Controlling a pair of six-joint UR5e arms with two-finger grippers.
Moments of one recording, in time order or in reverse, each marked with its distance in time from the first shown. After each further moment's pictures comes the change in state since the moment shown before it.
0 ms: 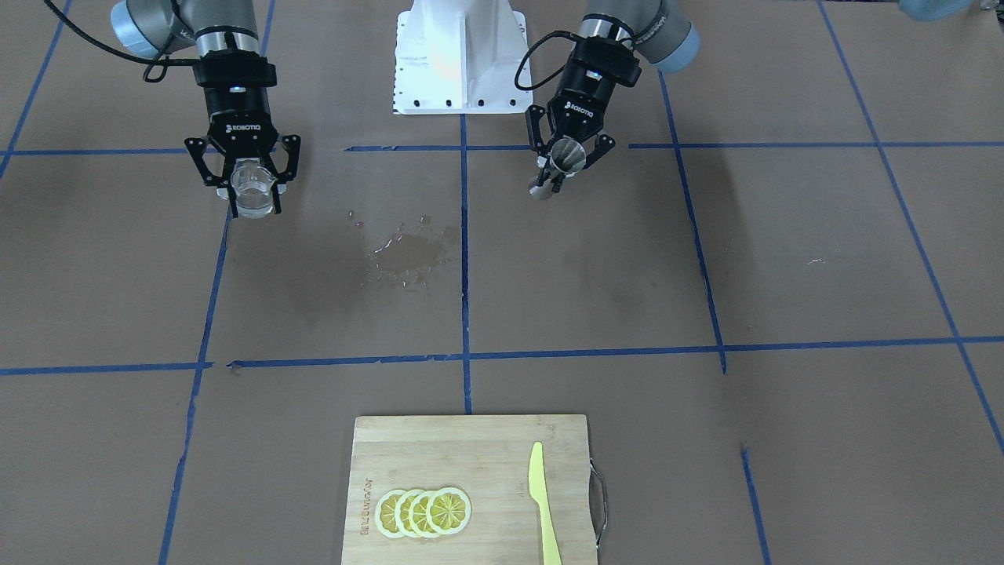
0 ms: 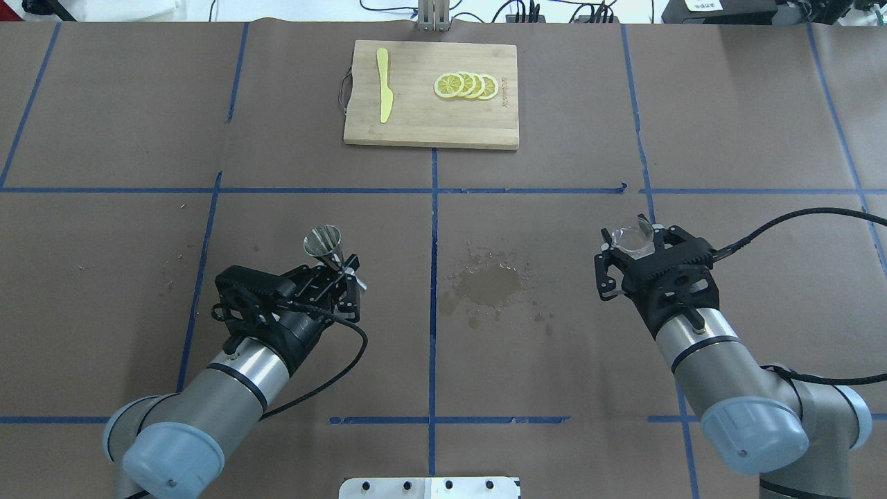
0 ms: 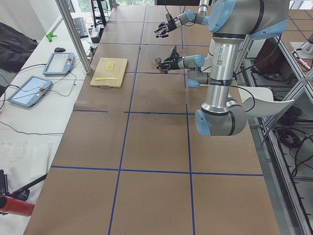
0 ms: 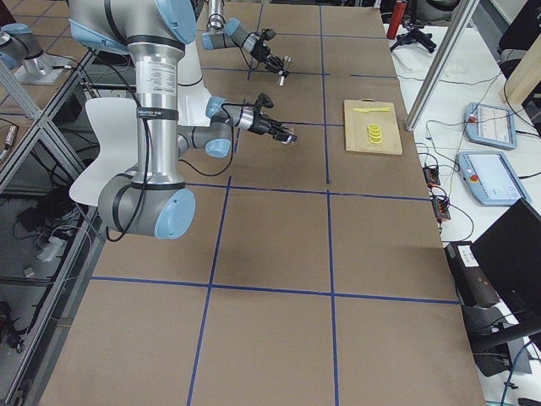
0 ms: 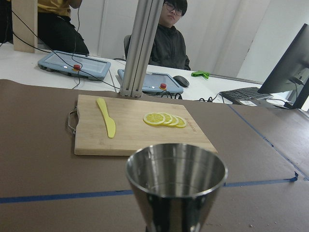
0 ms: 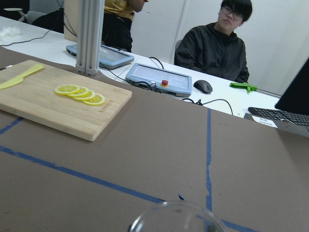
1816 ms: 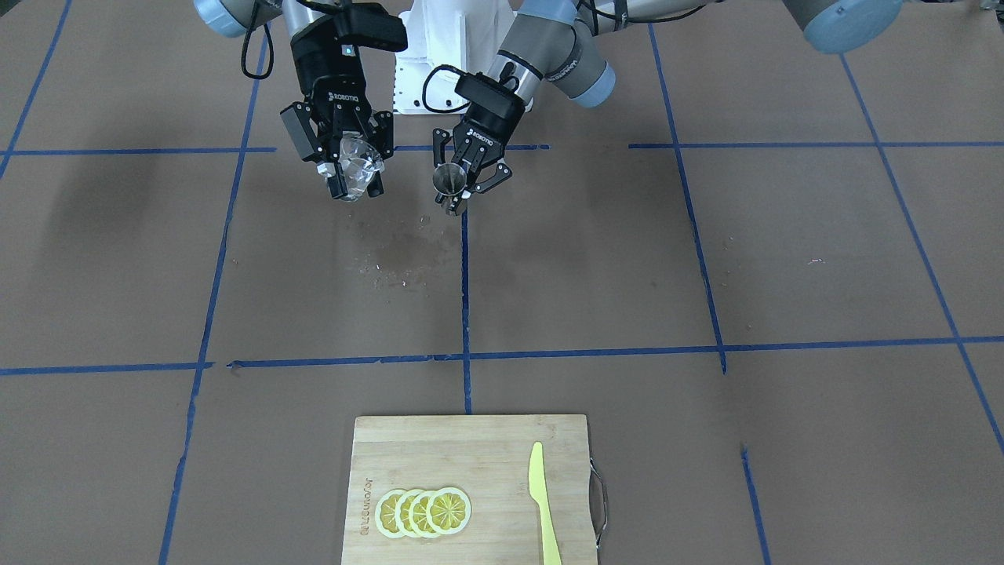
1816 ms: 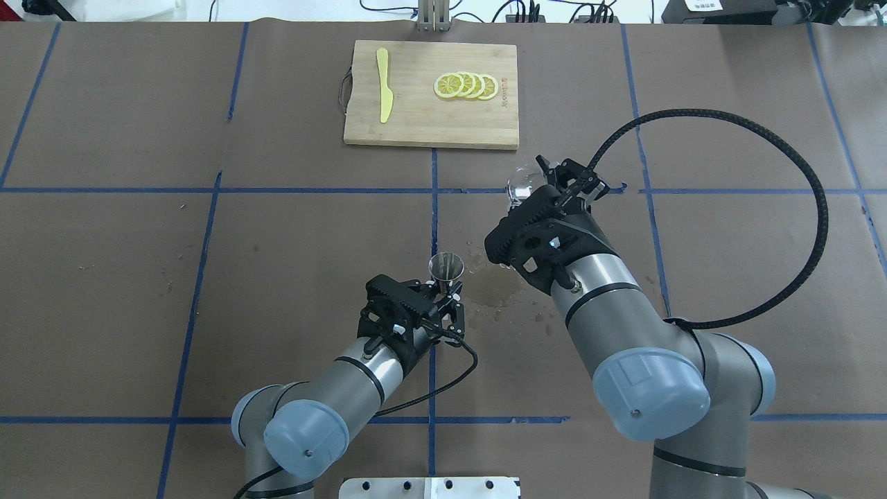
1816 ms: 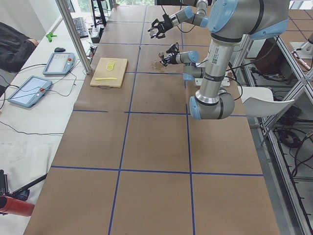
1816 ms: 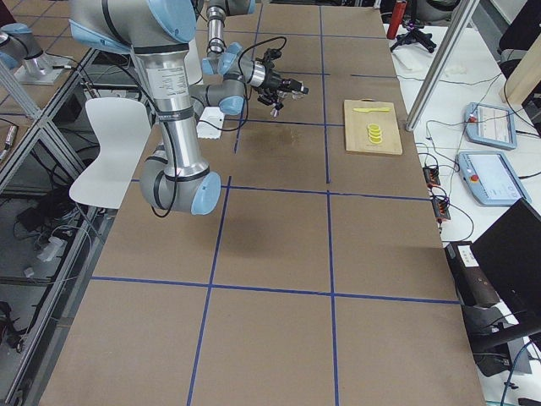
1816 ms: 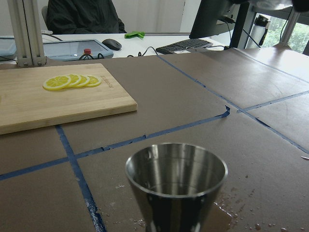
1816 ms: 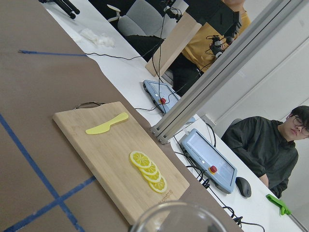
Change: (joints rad) left arm -0.013 -0.298 0.315 -0.083 -0.164 0.266; right arm 0.060 0.329 0.012 -0.231 0.057 -0.535
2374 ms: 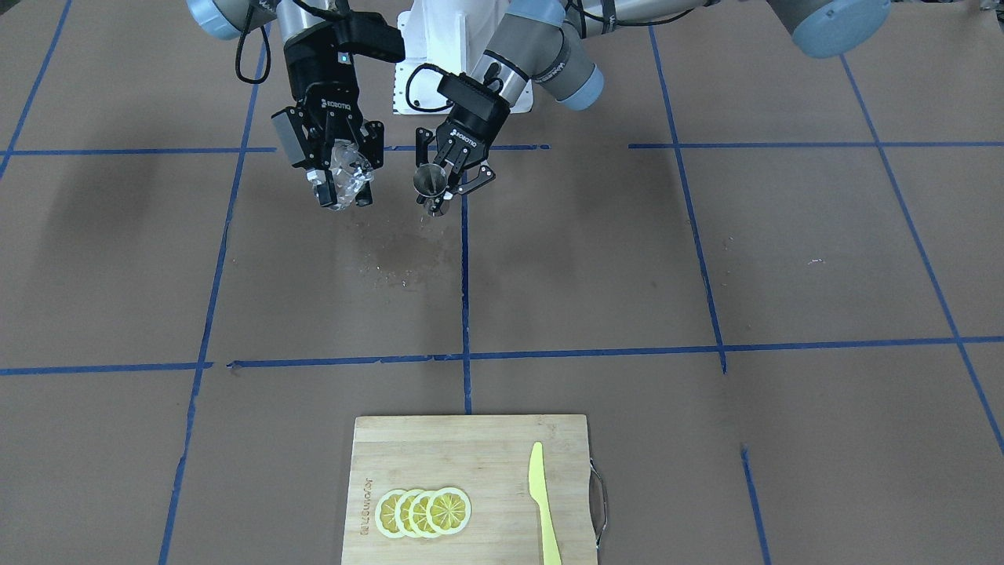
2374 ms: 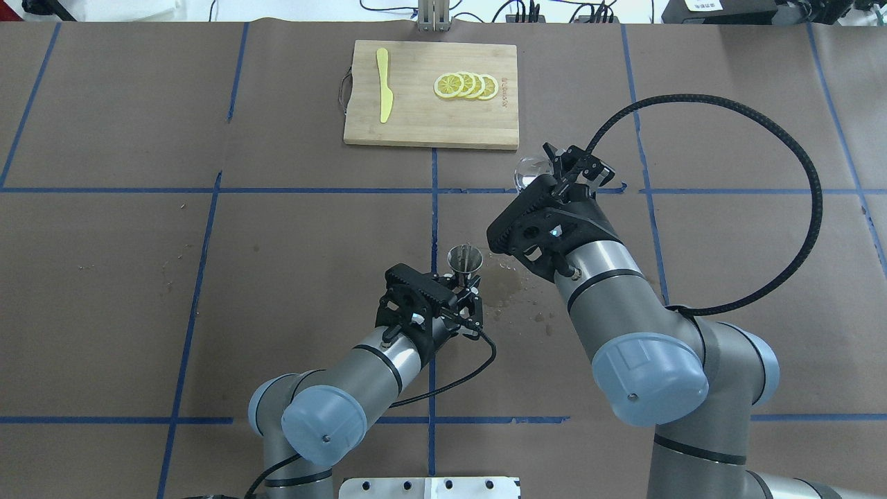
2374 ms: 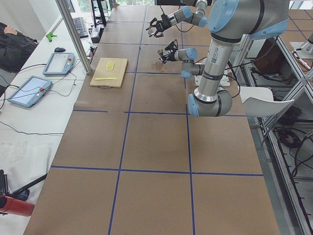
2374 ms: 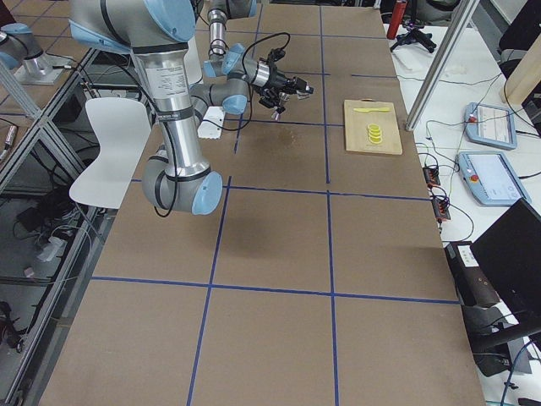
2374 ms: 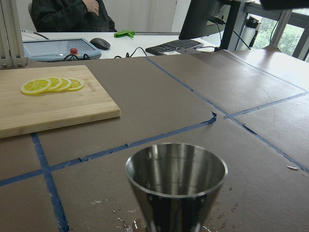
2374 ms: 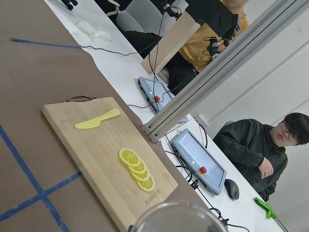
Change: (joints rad) left arm -0.020 -0.054 0.034 0.002 -0.038 0.006; right arm 0.021 0.005 -0.004 -0.030 0.000 -0.054
